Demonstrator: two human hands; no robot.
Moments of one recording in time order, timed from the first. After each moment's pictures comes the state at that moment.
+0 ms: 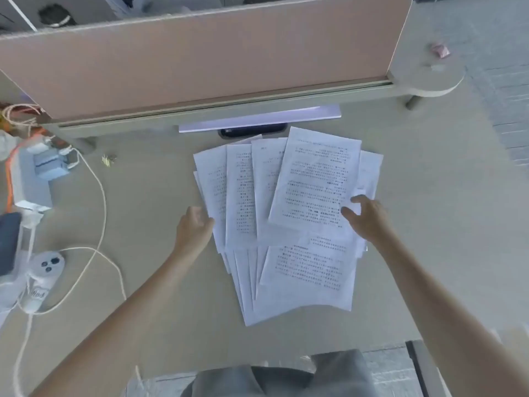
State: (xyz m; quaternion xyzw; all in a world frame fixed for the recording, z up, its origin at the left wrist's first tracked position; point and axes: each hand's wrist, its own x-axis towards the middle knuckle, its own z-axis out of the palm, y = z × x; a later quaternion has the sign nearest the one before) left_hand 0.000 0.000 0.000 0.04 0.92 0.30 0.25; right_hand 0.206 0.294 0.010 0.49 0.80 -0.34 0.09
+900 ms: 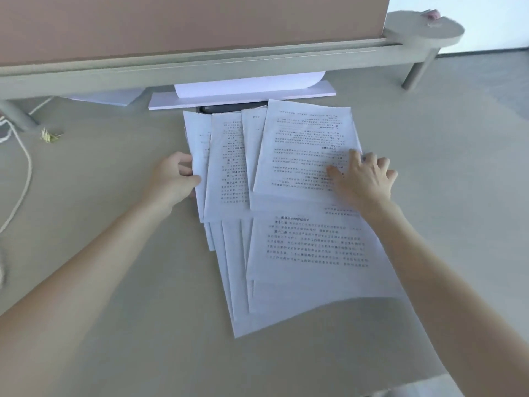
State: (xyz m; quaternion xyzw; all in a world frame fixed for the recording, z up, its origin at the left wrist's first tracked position) left_hand -0.042 0.029 -0.088 0.16 0.86 0.46 0.18; right_hand 0.171 0.284 -0.098 0.48 0.87 -0.09 -0.04
